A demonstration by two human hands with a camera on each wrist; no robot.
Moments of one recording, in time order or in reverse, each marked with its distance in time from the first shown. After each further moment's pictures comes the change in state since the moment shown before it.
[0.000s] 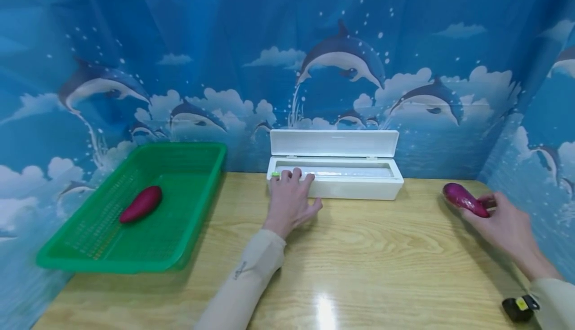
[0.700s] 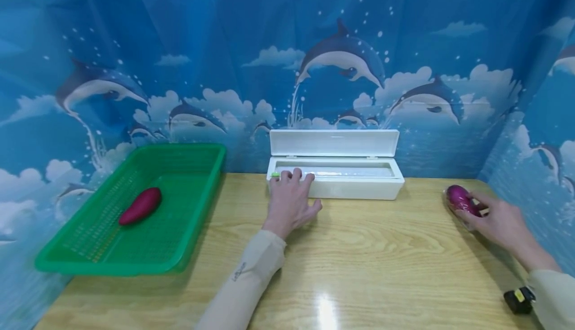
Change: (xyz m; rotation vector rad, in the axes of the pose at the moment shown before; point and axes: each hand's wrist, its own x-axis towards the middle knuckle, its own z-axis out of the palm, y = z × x) left_hand 0.001 0.000 -0.002 0.025 -0.044 -0.009; right_hand 0.013 0.007 0.004 -0.088 -0.109 -0.155
